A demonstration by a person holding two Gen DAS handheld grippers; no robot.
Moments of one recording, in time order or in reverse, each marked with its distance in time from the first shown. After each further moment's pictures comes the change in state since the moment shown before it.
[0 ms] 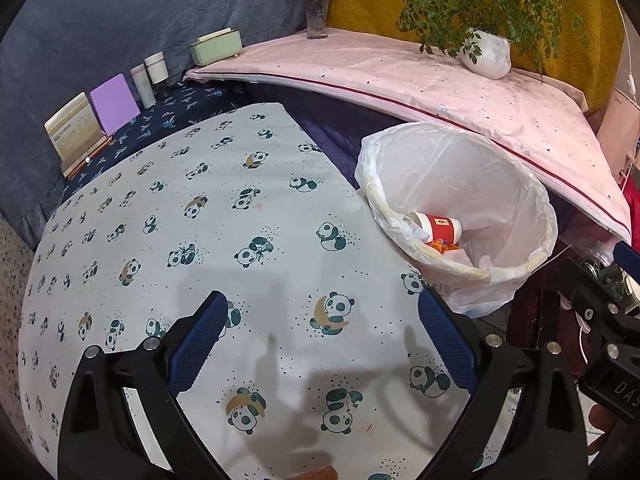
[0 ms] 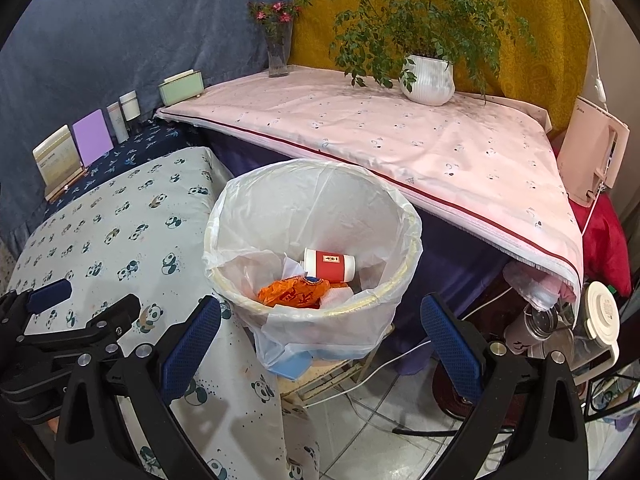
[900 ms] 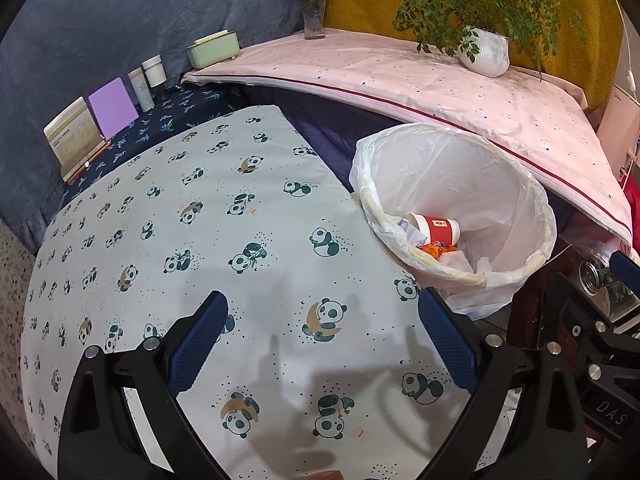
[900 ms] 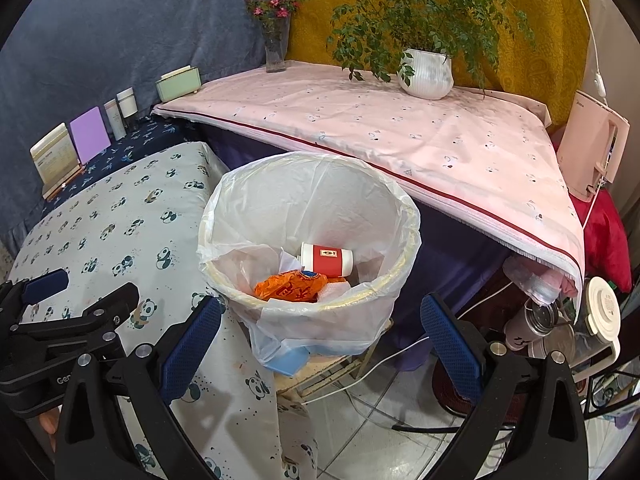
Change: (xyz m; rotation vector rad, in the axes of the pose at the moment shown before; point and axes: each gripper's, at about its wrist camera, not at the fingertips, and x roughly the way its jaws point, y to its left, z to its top) left arm 0.002 -0.005 0.004 0.011 -0.004 0.000; right arm 0.004 -0.001 -0.004 0.002 0.012 -0.003
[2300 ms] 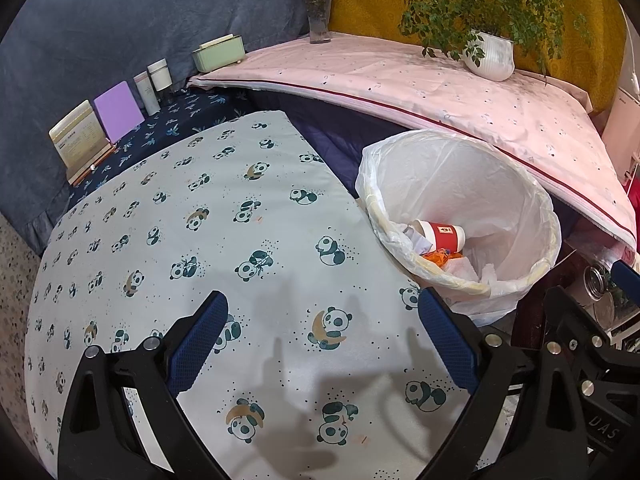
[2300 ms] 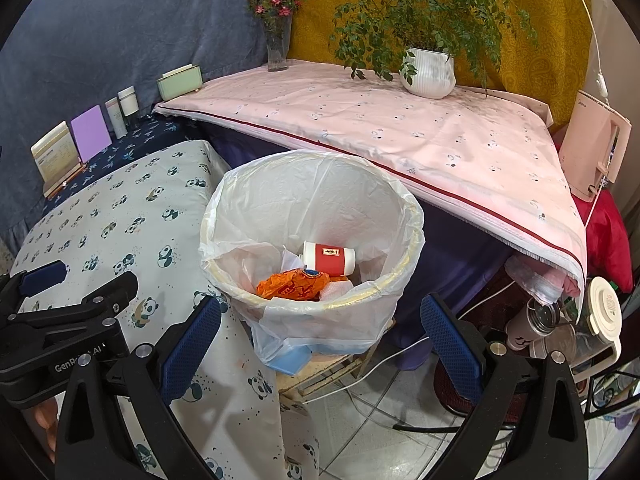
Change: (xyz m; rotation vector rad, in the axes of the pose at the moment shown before) left arm -0.001 -0.003 0.004 -0.005 -0.014 0.027; right arm 0.002 0.003 -0.003 -0.006 0.002 -0.001
